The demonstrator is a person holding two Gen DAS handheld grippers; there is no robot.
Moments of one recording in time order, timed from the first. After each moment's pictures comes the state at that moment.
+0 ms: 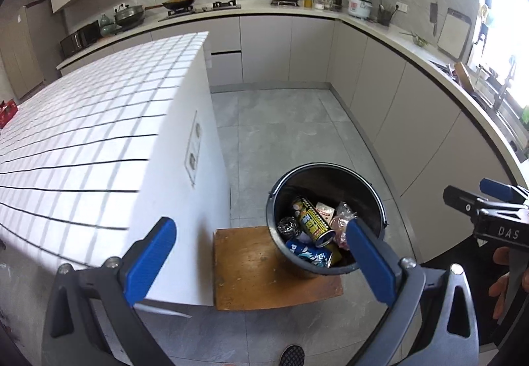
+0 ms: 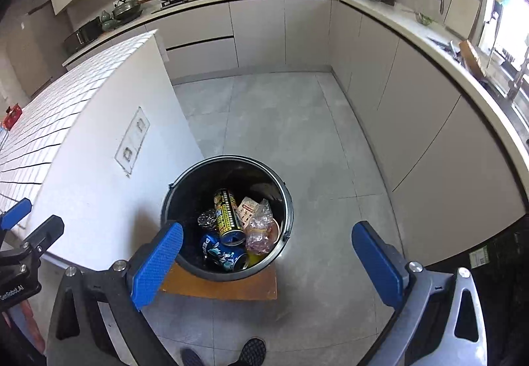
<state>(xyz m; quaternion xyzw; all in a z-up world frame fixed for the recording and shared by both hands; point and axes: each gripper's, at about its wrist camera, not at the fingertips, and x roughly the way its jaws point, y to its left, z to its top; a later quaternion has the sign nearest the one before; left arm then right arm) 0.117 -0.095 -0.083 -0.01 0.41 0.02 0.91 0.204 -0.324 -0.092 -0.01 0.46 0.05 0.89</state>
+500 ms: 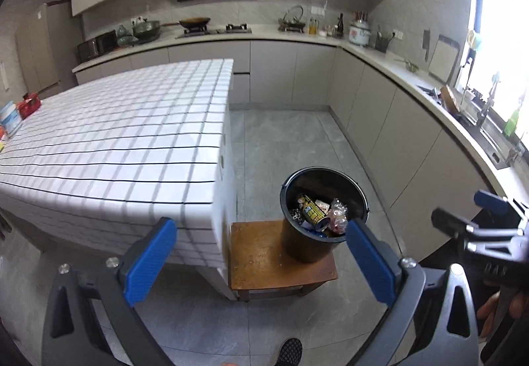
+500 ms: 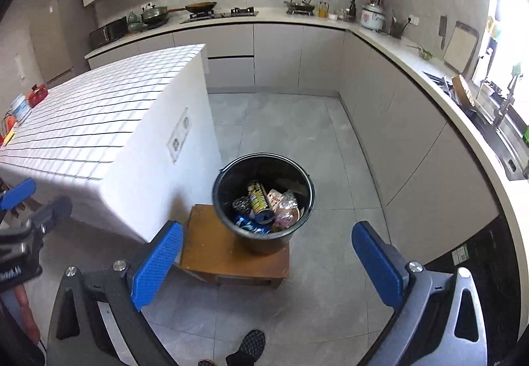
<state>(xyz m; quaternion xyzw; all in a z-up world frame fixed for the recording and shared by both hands) -0.003 -0.058 -0.018 -0.03 0.37 0.02 0.93 0.055 -0.260 -0.011 -0.04 0.41 0.07 0.91</state>
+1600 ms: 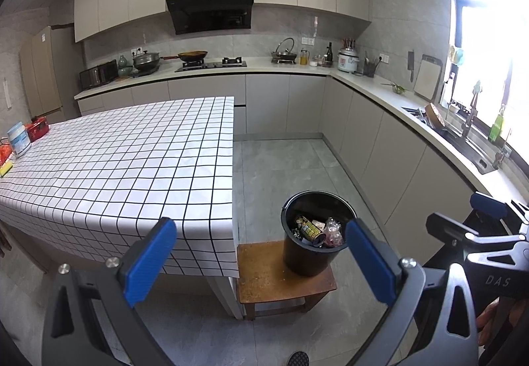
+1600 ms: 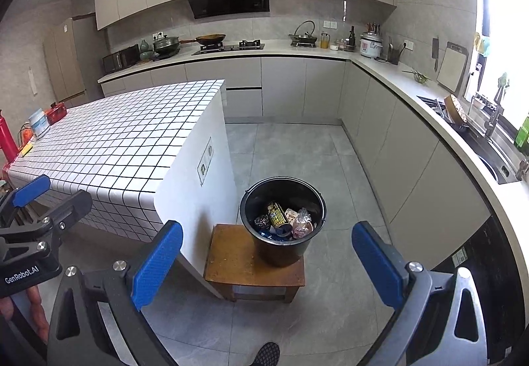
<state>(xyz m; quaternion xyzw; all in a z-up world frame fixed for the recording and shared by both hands) -0.055 -0.054 0.017 -0.02 0.30 0.01 0.95 -0.020 -0.232 0.043 -0.03 0.35 0.08 0.93</state>
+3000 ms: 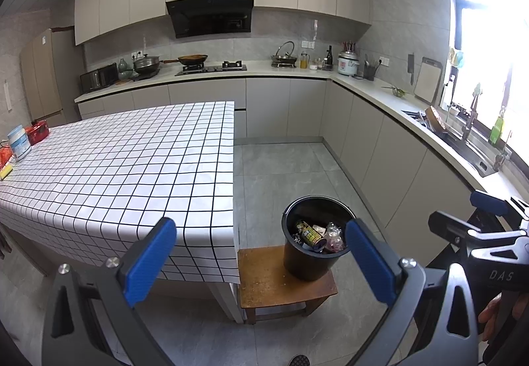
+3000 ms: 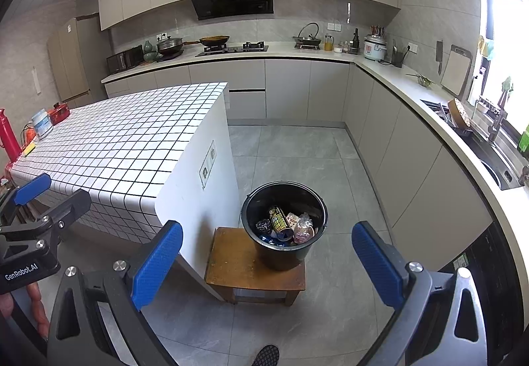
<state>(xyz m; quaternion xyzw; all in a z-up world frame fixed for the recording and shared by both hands) -0.052 -0.056 0.024 -0.02 0.29 0.01 0.96 -0.014 -0.233 0.048 -0.03 0.35 0.09 0.93</state>
